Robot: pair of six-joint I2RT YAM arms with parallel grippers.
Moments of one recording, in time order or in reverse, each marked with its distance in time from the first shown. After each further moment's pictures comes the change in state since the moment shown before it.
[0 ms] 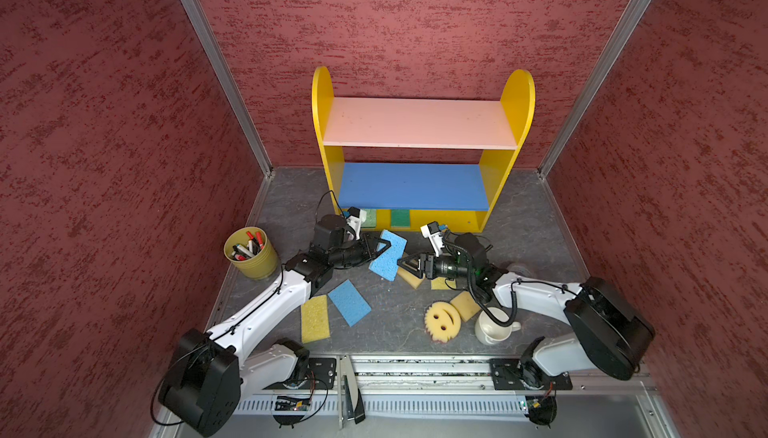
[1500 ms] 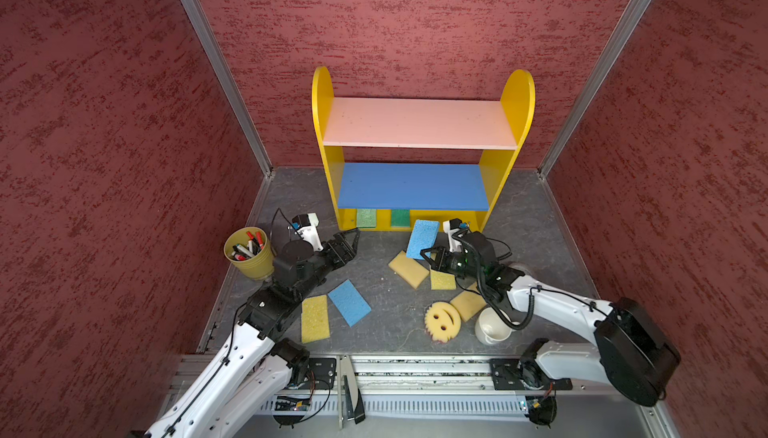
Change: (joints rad) left arm -0.029 -0.461 -0.039 -0.273 -0.549 0.023; right arm -0.096 -0.161 0.031 -0.454 0.348 -0.017
